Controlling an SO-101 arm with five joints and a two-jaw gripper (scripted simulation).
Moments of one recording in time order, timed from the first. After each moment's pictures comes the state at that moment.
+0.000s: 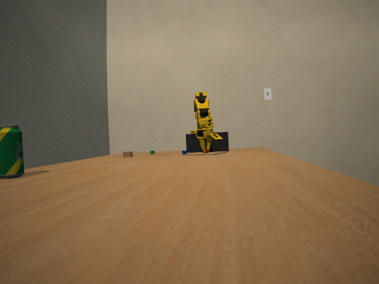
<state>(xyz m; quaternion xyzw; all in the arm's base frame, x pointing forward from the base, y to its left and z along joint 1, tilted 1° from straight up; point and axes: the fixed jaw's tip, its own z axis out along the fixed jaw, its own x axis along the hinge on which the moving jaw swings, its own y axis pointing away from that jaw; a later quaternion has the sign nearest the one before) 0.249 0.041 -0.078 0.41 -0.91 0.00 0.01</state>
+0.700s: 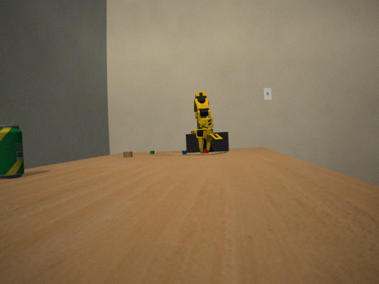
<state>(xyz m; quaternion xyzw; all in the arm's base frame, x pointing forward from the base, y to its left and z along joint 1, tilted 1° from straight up) 0.250 0.041 -0.078 0.41 -0.91 0.00 0.01</state>
